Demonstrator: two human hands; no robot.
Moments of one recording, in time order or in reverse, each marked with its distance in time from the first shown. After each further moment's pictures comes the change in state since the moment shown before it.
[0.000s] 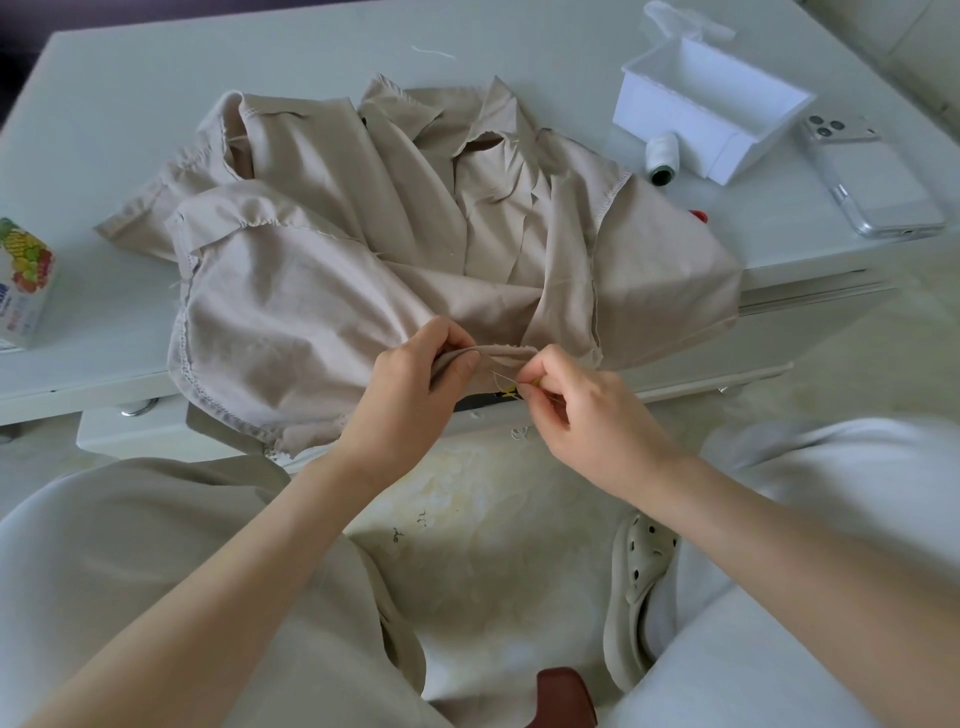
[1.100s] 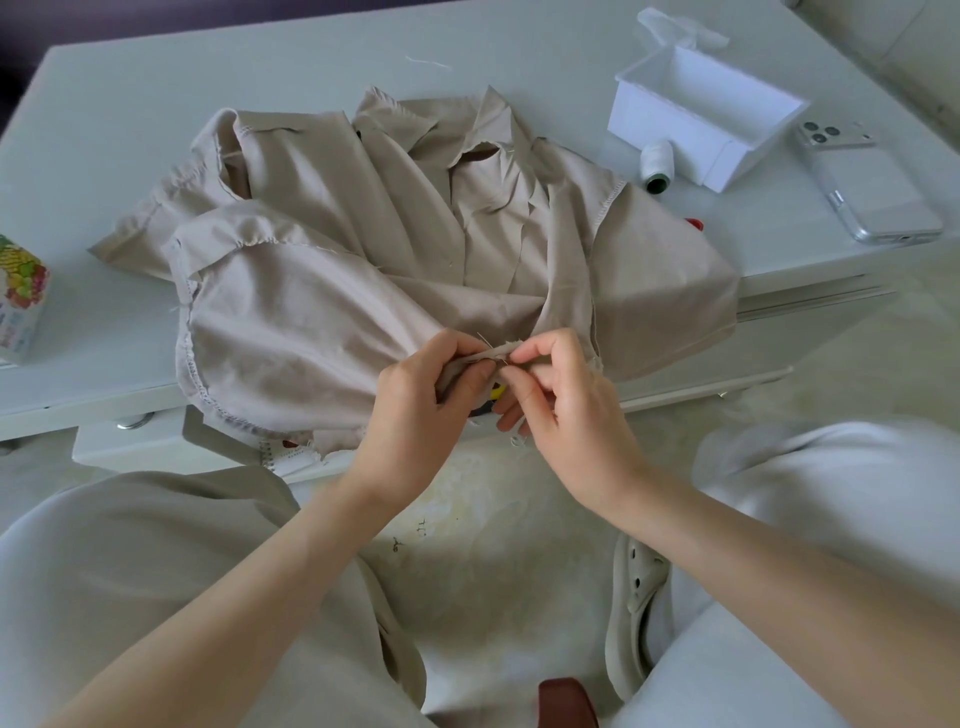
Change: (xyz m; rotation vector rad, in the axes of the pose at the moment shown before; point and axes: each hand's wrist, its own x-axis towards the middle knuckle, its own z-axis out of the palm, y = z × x) left_hand -0.006 0.014 0.008 -0.184 0.059 0.036; right_hand 0.008 -0.020 0.008 0.398 0.146 0.122
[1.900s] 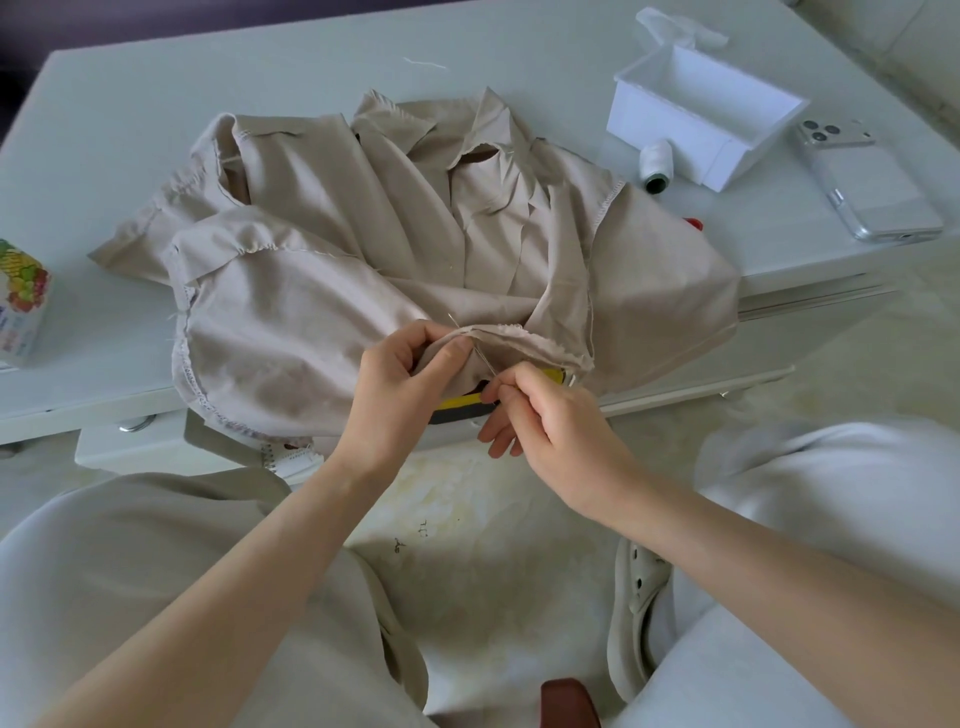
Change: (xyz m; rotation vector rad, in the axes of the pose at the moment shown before) left_hand 0.014 -0.001 -0.008 -0.216 0.081 -0.246; right_hand -0.005 -0.001 0.000 0.043 -0.227 0.193
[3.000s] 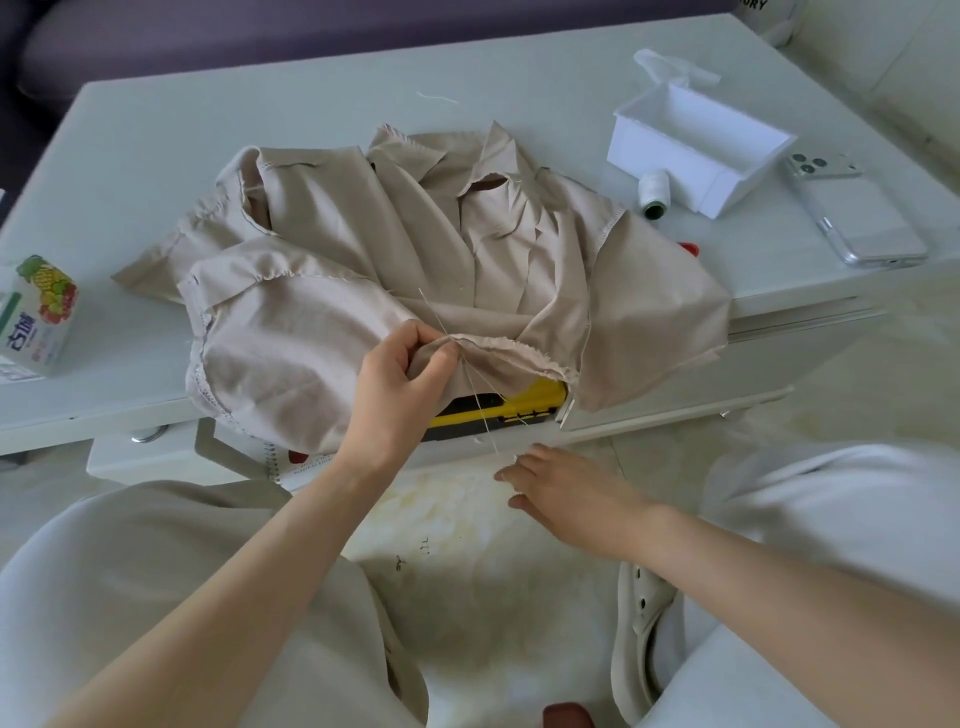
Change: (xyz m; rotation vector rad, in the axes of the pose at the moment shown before) left_hand 0.009 -0.002 -0.008 0.078 0.069 0.057; right_hand -0.013 0.049 0.003 -0.916 -0.572 -0.156
